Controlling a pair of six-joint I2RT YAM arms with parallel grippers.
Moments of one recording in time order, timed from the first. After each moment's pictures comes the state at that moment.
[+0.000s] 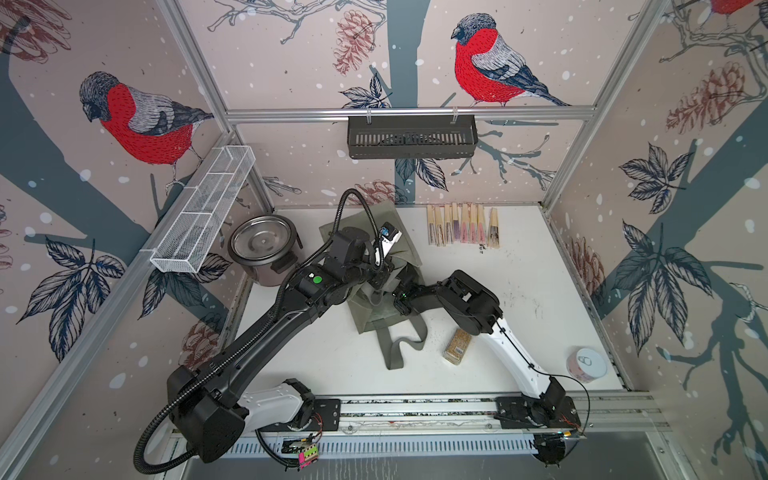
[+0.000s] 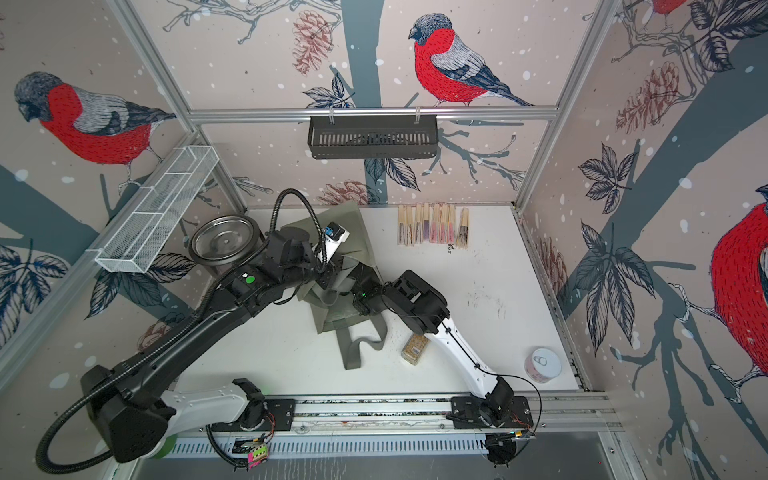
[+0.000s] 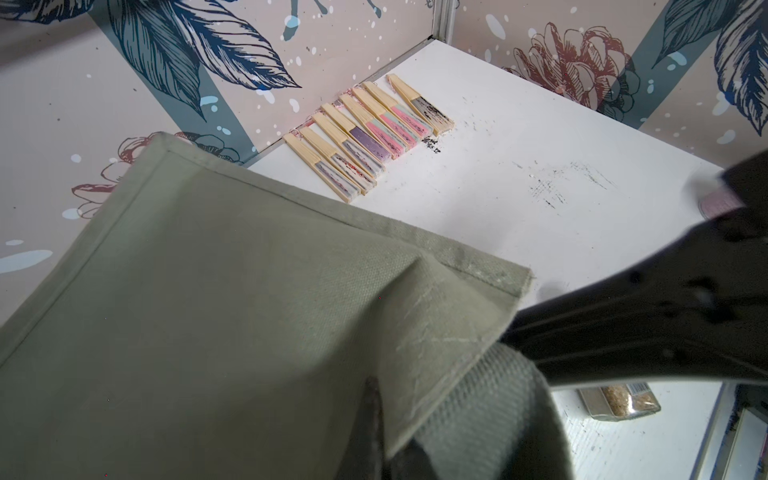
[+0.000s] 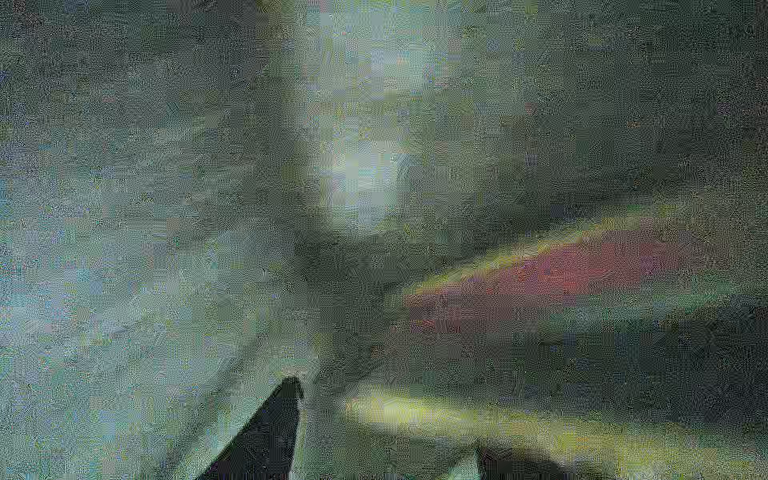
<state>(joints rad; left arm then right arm) -0.63 1.22 1.17 -0.51 0.11 0.14 0.89 2.50 1.45 1.29 -0.15 1.28</state>
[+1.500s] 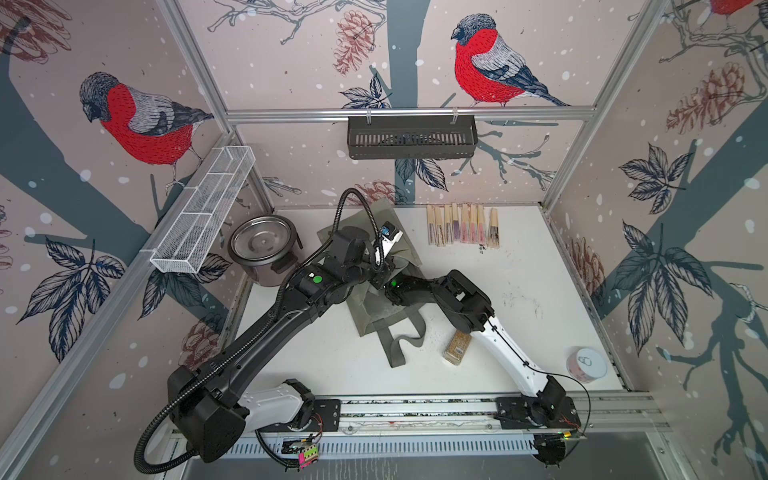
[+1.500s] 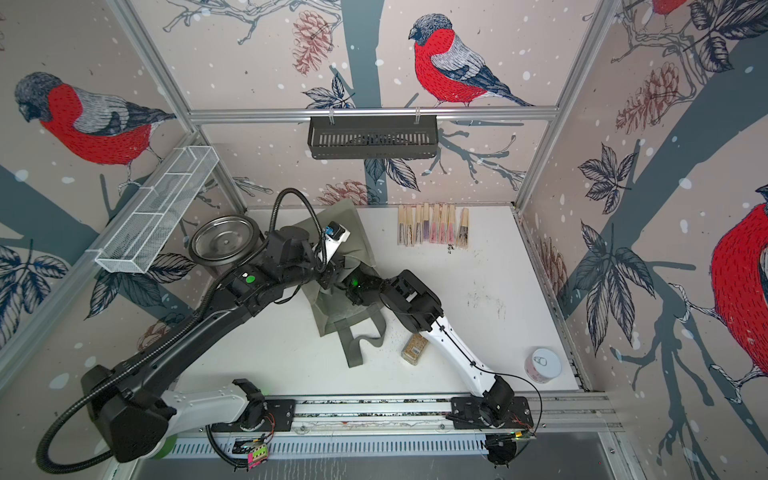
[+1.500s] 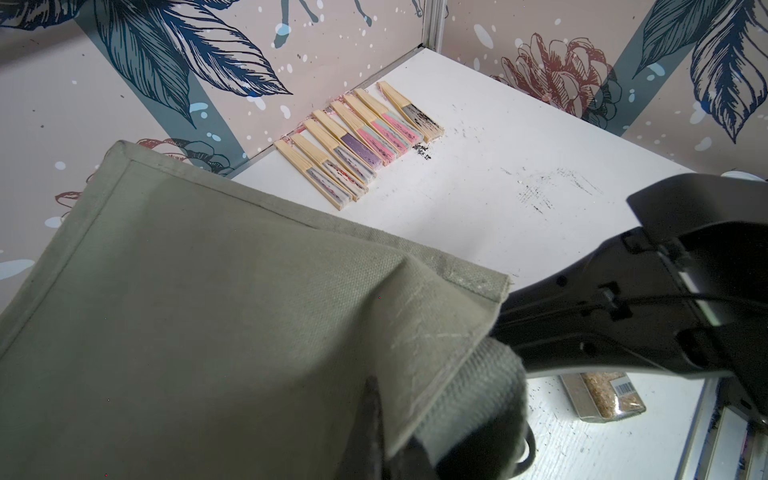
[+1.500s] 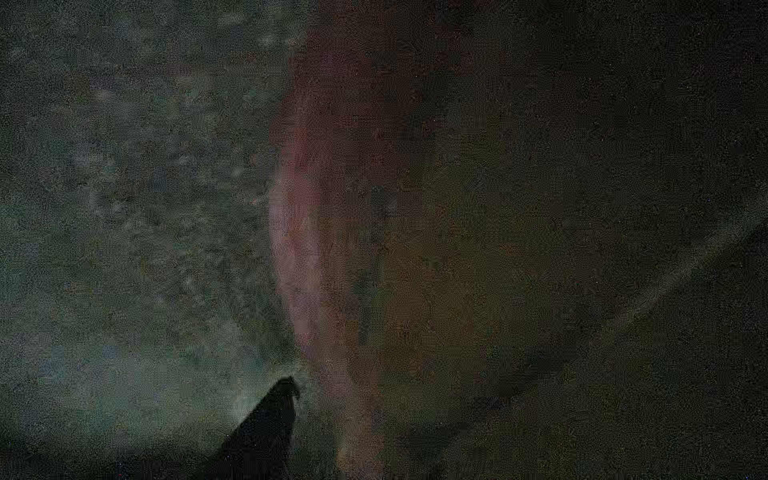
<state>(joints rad) -0.63 1.22 1.17 -0.50 0.16 0.13 0.85 2.70 1.86 0.81 0.03 1.52</state>
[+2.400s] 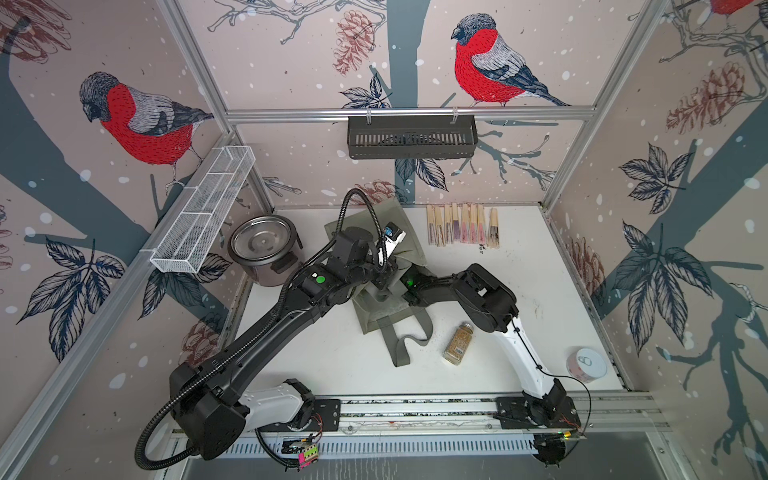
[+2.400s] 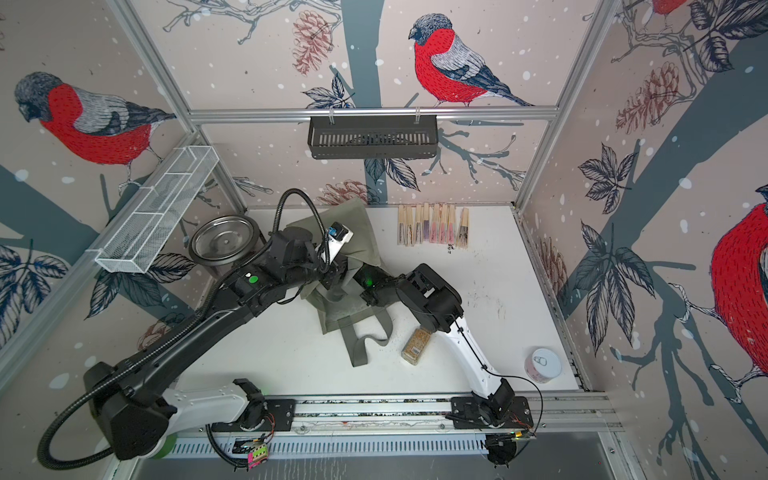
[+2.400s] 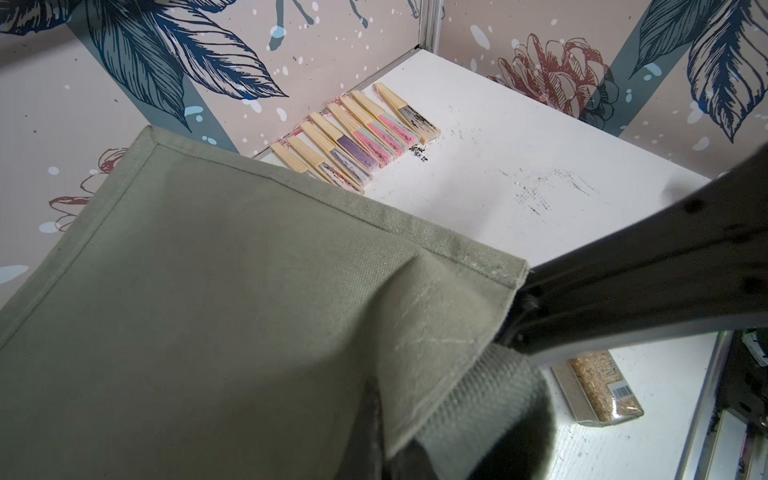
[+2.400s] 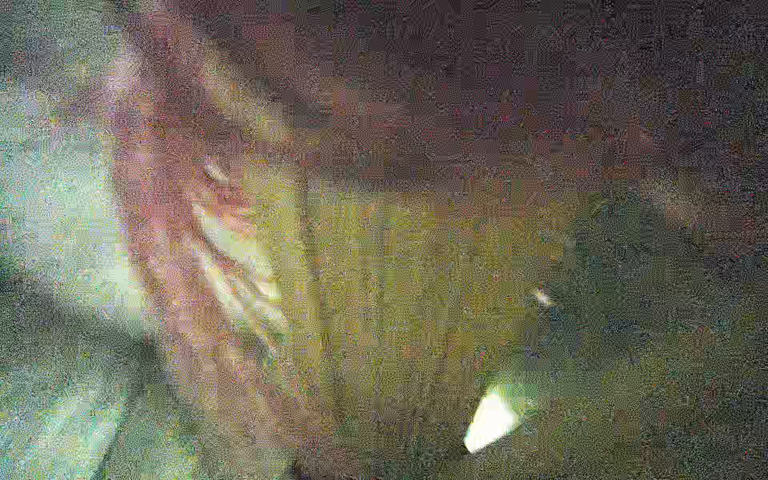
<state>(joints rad) -0.65 1.23 1.17 -0.49 0.13 0.12 0.83 2.36 1.39 0.81 -0.10 1.49</state>
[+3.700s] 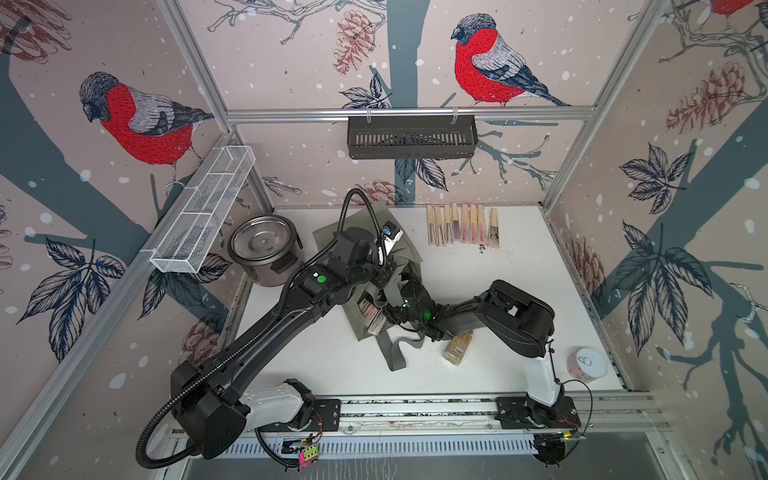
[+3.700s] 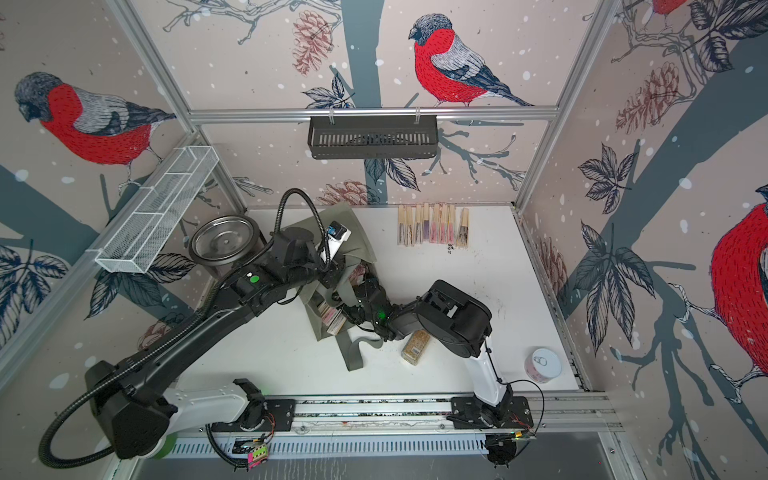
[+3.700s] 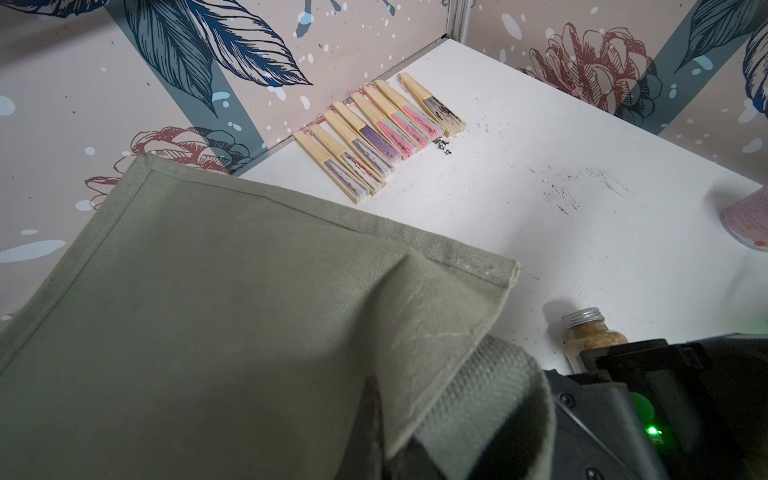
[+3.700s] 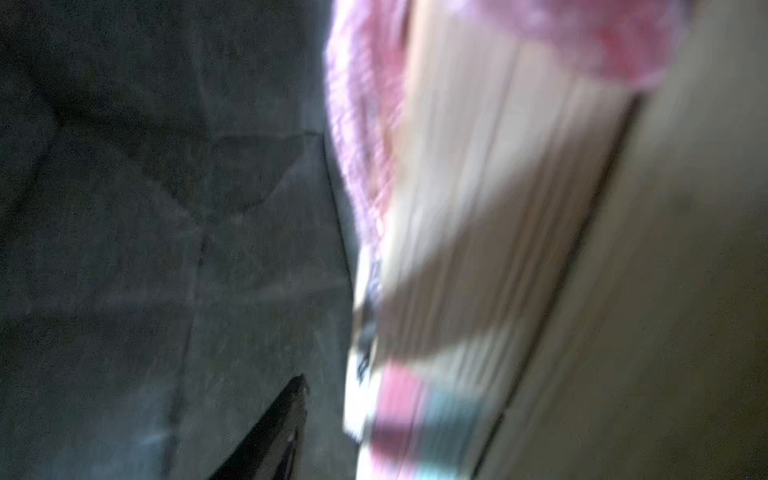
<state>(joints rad) -0.65 1.23 1.17 -0.50 0.07 0.11 0.96 2.03 0.91 0.73 -0.18 1.41</state>
